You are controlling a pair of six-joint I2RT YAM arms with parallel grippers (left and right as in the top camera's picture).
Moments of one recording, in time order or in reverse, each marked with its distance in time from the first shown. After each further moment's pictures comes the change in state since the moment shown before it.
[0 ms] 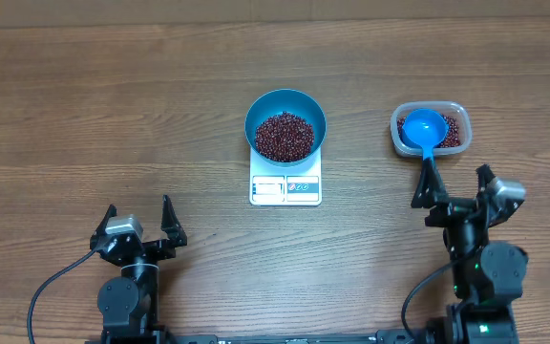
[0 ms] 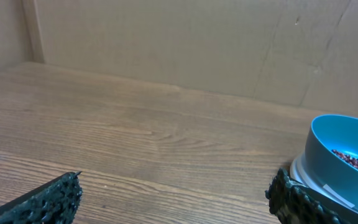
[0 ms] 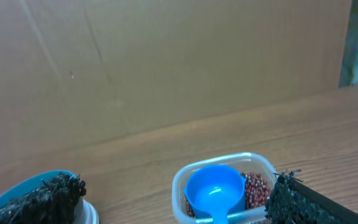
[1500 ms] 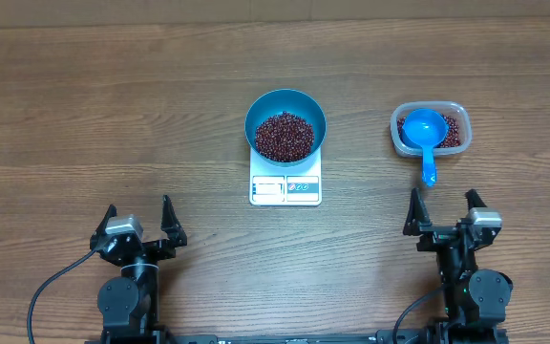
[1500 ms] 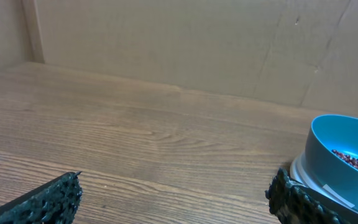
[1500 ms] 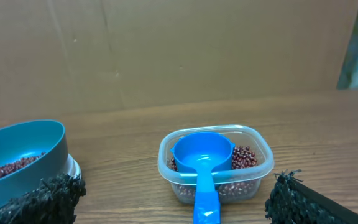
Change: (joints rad) left arm 0.000 0.000 0.000 0.000 0.000 0.000; right arm -0.058 -0.363 -0.216 -0.137 -0.098 -0.150
